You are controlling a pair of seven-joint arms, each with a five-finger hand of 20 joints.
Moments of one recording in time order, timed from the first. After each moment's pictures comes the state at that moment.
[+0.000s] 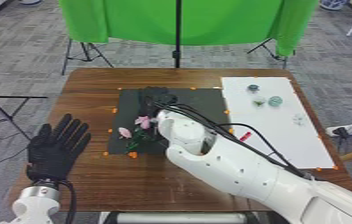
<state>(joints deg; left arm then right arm) 129.9 -60.7 -96.0 -125.3 7.0 13.8 15.3 -50.6 -75.1 23.7 -85.0 -126.6 -1.6 32.1</state>
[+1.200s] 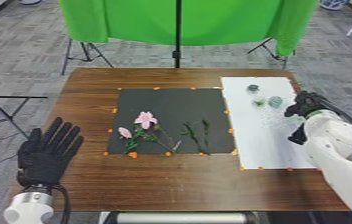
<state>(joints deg) 132.7 -63.0 -98.6 -125.9 7.9 13.1 16.1 -83.5 -42.2 72.0 -99.3 -118.0 -7.5 44.7</state>
